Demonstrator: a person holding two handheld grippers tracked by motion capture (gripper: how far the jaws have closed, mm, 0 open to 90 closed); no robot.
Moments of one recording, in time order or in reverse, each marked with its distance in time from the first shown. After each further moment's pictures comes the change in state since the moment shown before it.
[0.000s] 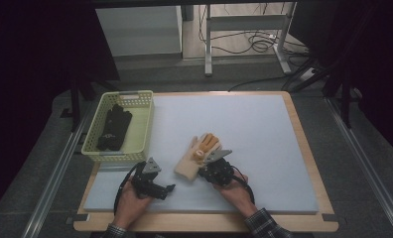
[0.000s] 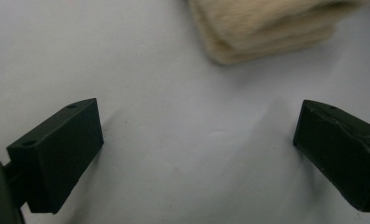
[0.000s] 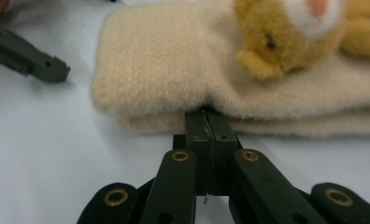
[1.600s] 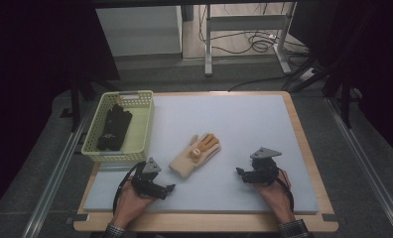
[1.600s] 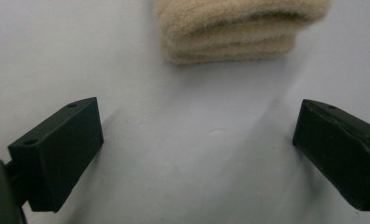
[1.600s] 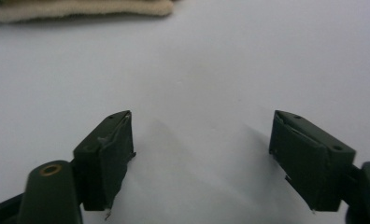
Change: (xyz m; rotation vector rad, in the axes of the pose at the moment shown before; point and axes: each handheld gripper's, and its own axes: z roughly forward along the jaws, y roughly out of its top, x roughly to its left) left arm -0.001 0.001 0.000 0.002 0.002 -0.013; right arm -0.072 -0.072 -0.079 -0.015 -0.313 0.153
